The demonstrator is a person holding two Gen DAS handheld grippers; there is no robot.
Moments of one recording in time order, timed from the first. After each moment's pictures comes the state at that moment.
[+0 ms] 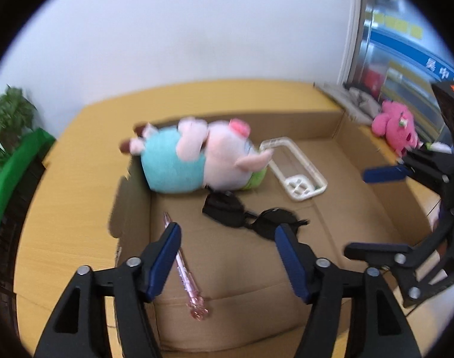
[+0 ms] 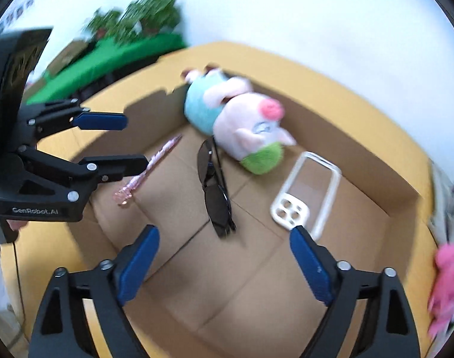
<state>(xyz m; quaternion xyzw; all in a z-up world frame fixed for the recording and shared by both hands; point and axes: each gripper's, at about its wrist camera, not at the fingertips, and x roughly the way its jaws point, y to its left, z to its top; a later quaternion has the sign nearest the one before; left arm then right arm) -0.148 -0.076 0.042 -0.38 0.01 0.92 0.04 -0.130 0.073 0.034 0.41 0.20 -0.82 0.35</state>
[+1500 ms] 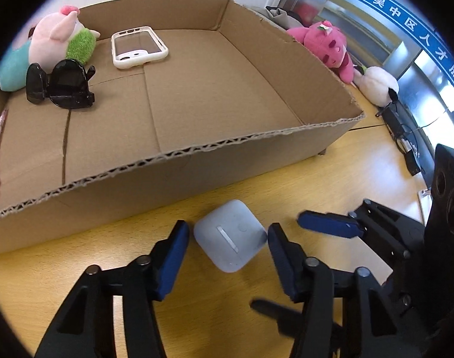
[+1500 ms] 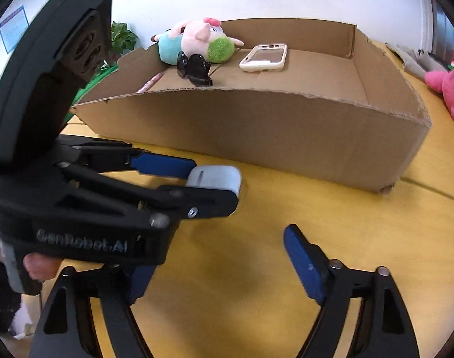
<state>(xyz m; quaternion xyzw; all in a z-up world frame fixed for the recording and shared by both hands) -0.097 0.081 -0.076 -0.52 -0.03 0.83 0.20 -0.041 0.166 -0.093 0.45 0.05 -0.84 0.30</state>
